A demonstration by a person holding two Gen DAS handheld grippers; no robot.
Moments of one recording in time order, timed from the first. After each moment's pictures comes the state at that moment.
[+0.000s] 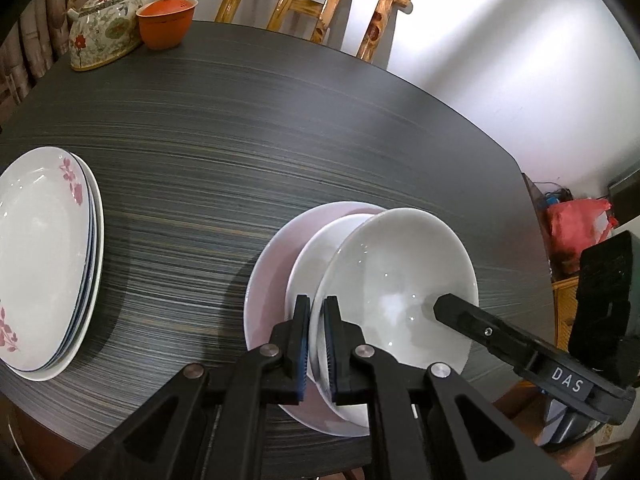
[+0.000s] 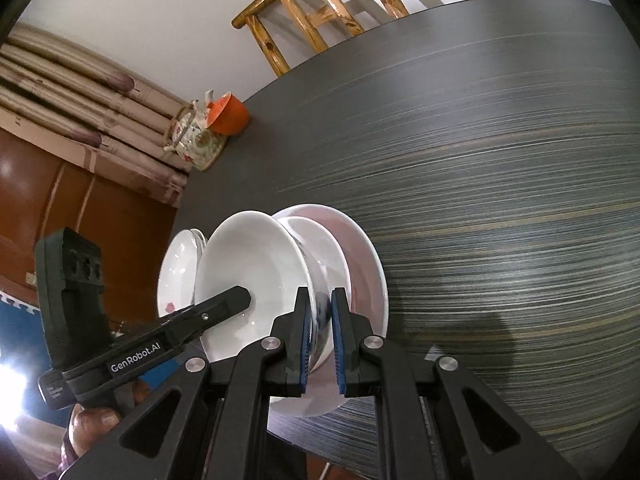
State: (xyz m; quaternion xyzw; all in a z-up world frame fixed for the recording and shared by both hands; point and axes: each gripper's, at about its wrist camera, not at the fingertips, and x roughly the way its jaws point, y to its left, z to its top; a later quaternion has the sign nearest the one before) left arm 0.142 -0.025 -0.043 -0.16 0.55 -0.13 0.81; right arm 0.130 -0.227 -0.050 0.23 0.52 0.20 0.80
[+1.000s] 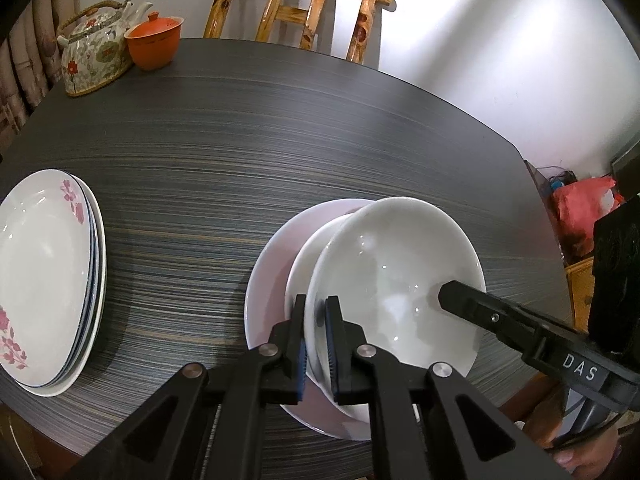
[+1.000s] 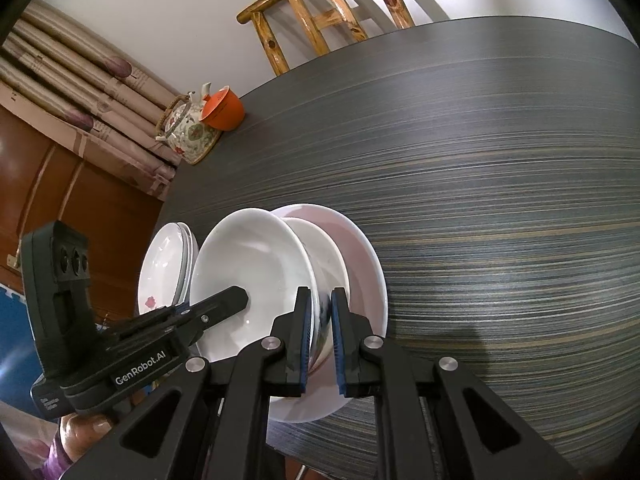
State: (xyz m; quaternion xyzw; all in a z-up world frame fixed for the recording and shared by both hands) left arm 0.131 -0.037 -0.041 -0.11 0.53 -0.13 0.83; right arm 0.127 -0.215 -0.048 0.19 0.52 0.18 0.81
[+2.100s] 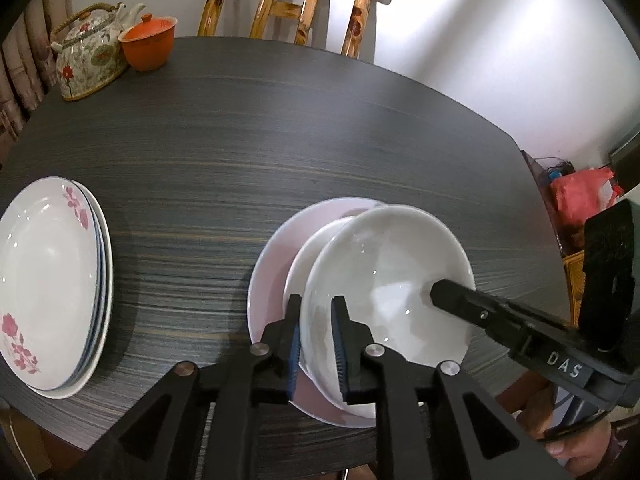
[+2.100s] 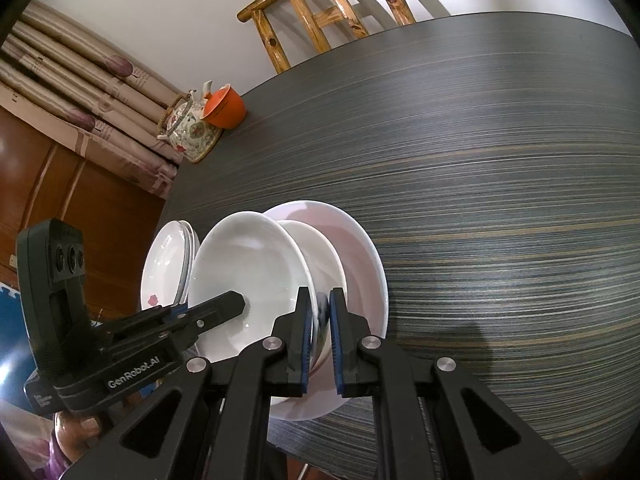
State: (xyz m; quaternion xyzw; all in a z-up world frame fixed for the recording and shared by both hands) left arm 0.140 -0.034 -0.032 -0.10 0.54 -0.14 0.82; right arm 0.126 -0.216 -0.051 0.20 0.52 0.19 0.81
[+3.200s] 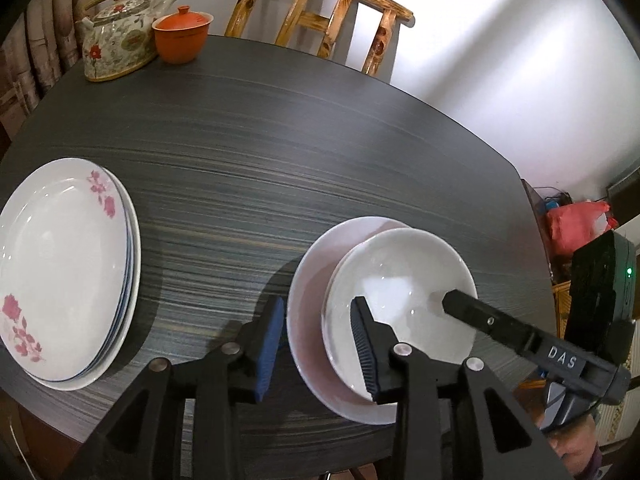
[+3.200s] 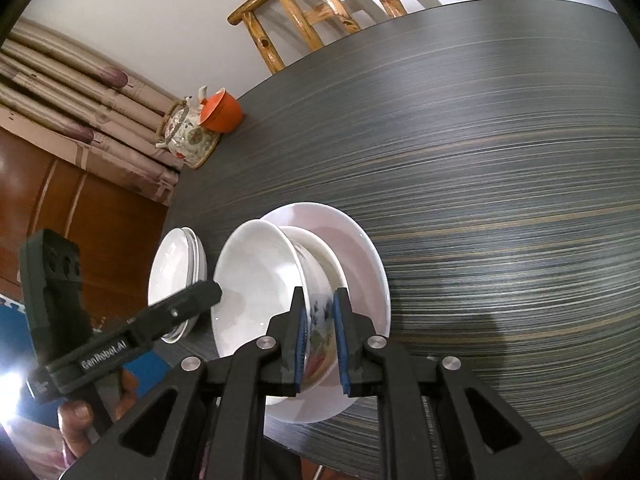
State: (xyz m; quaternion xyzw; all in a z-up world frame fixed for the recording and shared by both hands) left arm 0.132 -0.002 -0.024 -0.15 0.53 -0.13 0.82; right arm 0.131 -0.223 -0.052 0.23 0.52 0.18 0.80
